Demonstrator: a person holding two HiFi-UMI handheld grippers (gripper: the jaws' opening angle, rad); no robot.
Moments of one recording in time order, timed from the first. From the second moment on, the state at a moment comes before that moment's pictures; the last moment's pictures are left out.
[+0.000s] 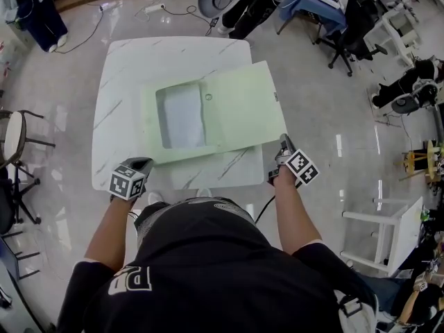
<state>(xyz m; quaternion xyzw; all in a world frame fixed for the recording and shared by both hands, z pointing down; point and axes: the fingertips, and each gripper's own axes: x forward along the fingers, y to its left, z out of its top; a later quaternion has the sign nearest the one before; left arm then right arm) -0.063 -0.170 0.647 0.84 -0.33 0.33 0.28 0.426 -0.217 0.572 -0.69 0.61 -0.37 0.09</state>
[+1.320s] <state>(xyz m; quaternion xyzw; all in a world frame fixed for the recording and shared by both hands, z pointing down) -0.067 -0.173 0.648 0.81 -0.38 0.32 0.30 0.462 -0.228 0.698 -0.67 0.55 -0.50 0.06</state>
